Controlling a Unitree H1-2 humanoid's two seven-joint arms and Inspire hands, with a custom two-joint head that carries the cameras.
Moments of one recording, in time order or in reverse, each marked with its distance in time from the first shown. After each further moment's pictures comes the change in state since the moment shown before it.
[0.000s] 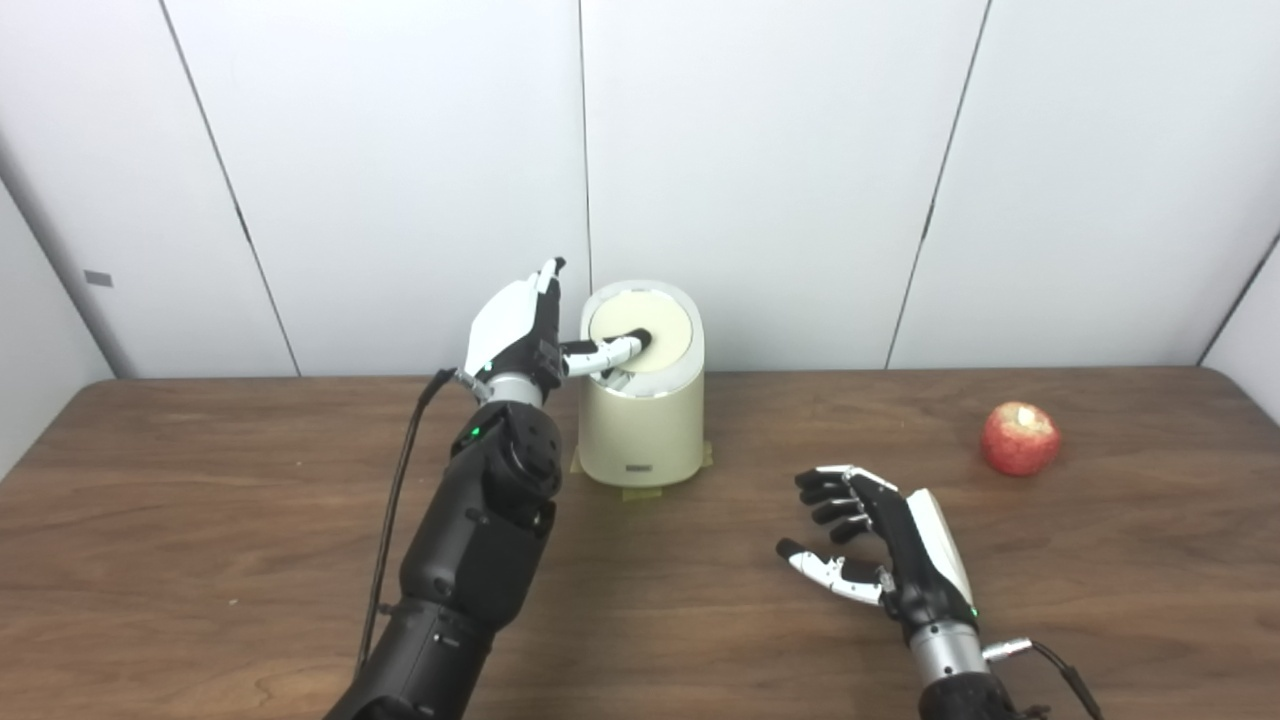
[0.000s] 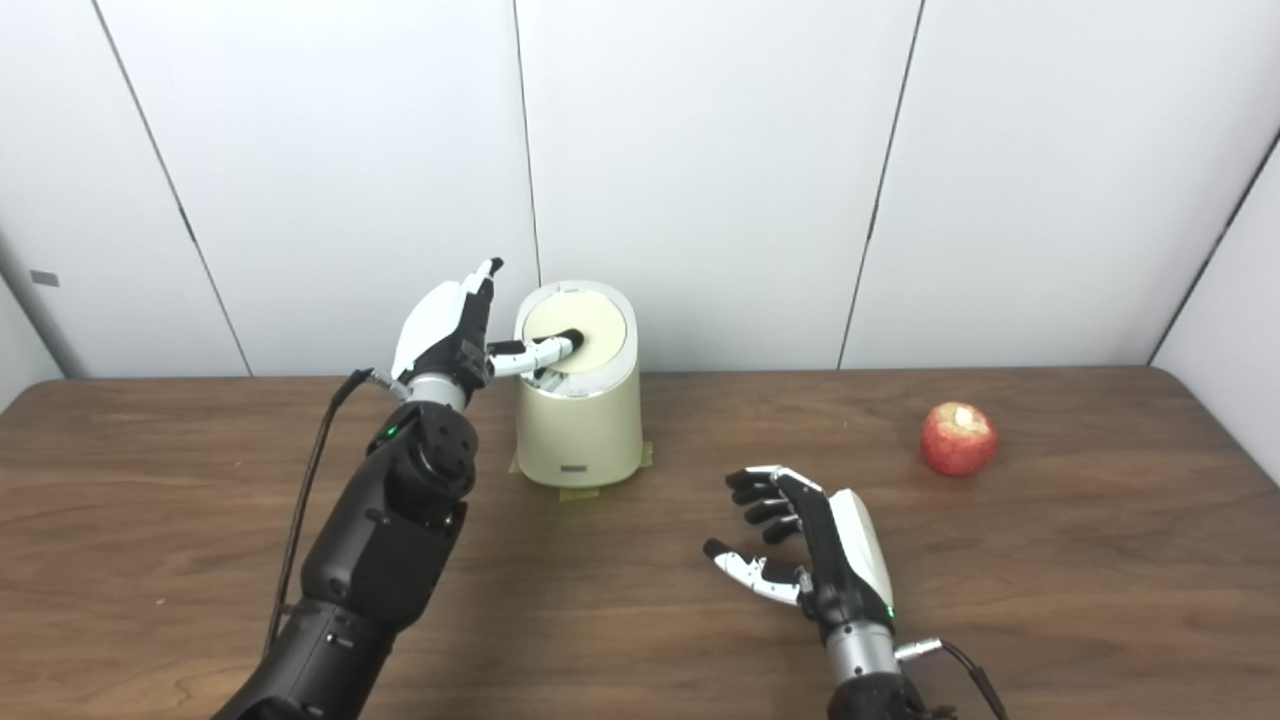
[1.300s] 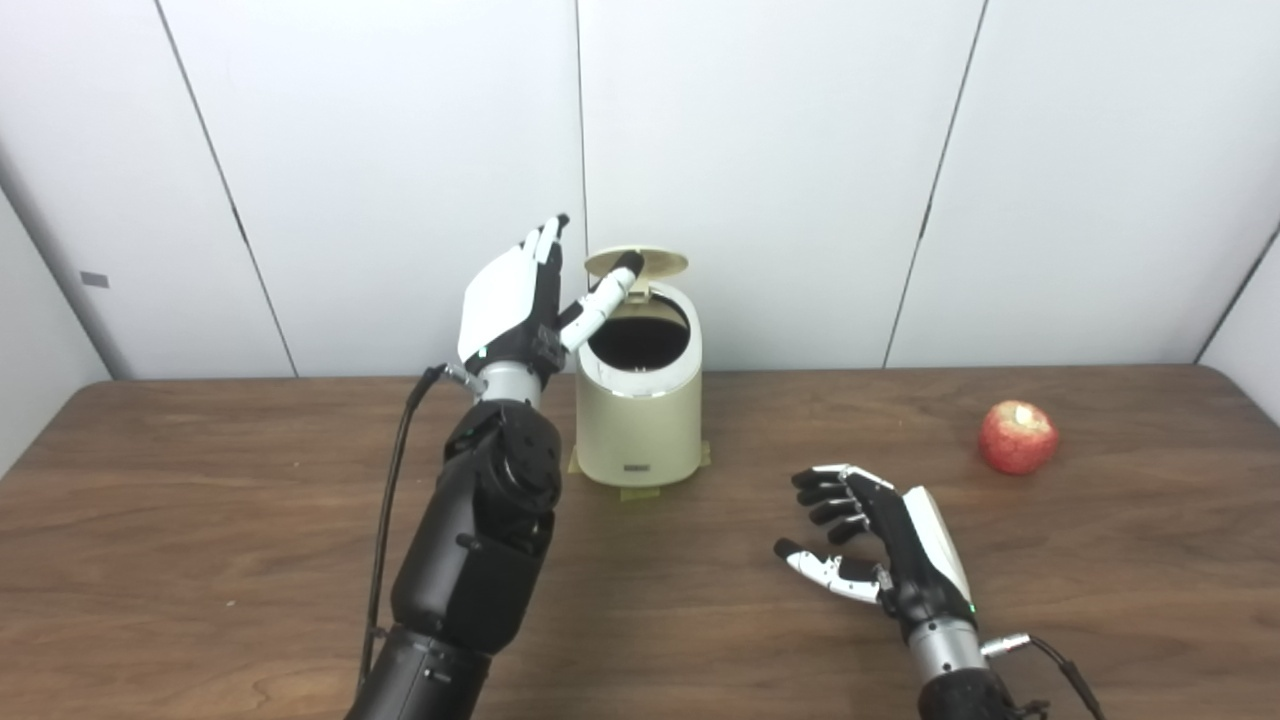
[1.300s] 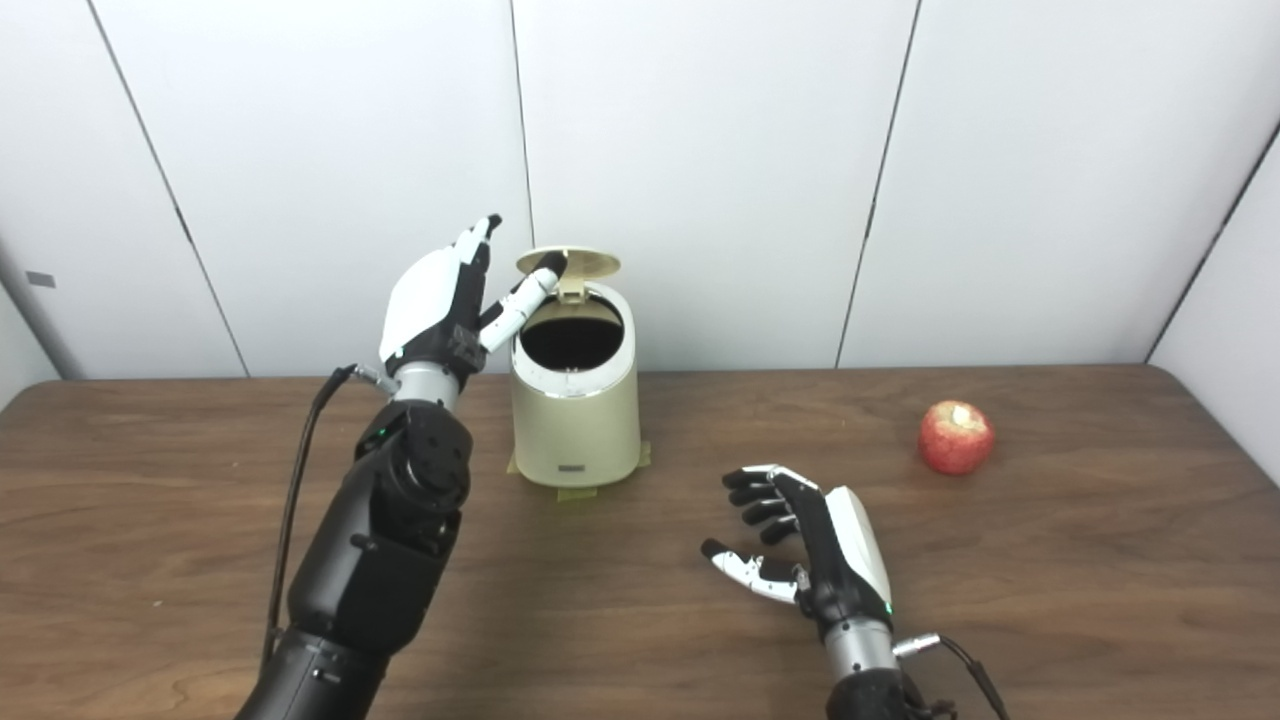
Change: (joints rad) left arm 0.061 -0.005 -0.016 -0.262 -0.003 -0.063 0.044; right arm -0.001 -0.004 0.006 -0.022 -0.008 0.036 0.019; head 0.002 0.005
